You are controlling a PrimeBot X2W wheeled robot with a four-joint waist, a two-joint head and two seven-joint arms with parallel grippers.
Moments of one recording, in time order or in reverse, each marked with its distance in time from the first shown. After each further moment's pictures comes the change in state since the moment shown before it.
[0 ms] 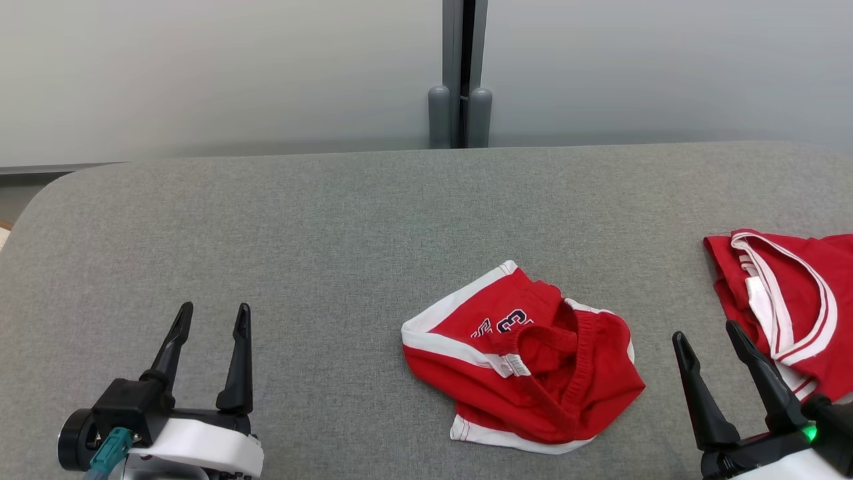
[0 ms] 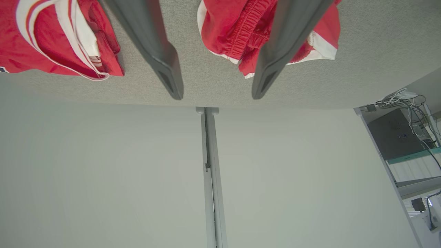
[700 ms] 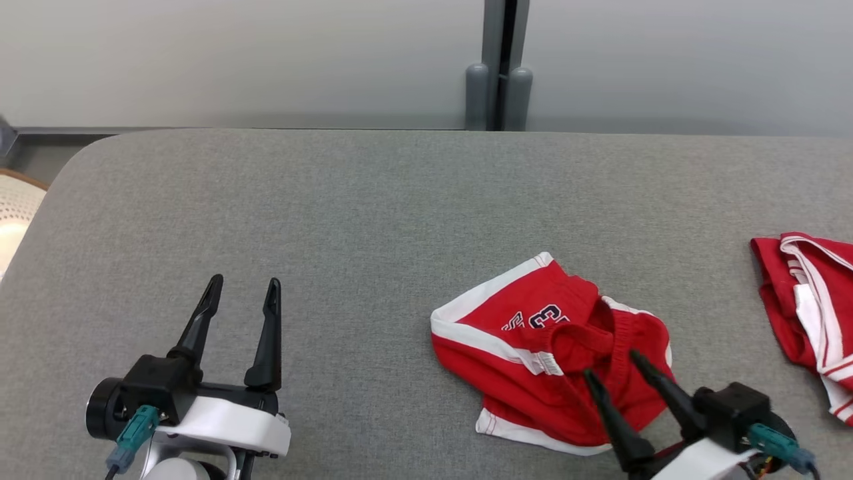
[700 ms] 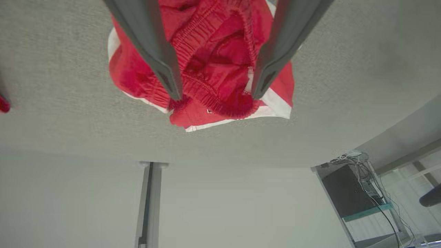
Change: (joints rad) left arm -0.057 -0.022 -0.052 -0.019 0.011 0.007 0.010; right arm -0.089 -0.017 0.188 0.128 0.023 0.000 0.109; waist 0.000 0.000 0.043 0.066
